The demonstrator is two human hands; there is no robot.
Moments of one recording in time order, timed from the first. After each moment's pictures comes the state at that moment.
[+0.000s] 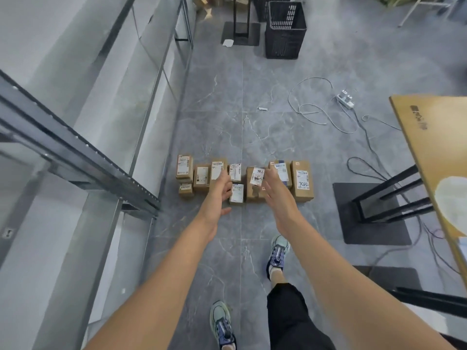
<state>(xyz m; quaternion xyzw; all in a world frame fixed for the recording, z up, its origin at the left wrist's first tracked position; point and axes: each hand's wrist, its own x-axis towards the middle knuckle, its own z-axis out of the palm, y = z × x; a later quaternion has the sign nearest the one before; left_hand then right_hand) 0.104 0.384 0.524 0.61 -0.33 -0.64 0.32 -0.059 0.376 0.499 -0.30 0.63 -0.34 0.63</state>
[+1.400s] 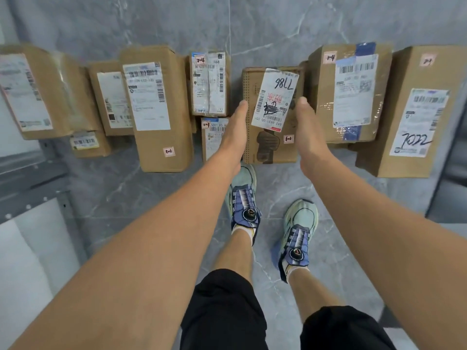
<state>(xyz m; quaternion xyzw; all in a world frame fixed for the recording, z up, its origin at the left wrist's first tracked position) -0.010 0.013 -0.127 0.70 -0.13 -0.69 0.11 -0.149 0.027 -0.137 -0.16 0.77 -0.17 0.60</state>
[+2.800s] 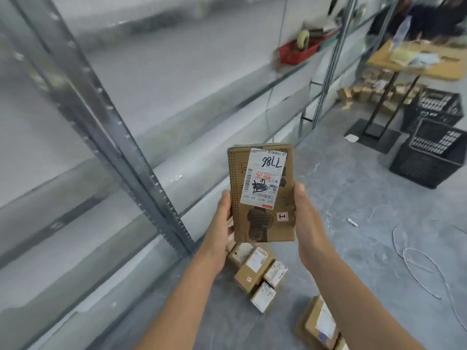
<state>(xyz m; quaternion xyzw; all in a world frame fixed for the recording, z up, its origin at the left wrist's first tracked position) 0.094 0.165 0.593 0.66 -0.19 -0.44 0.58 -0.037 0.063 0.604 -0.55 0.46 -0.26 0.65</state>
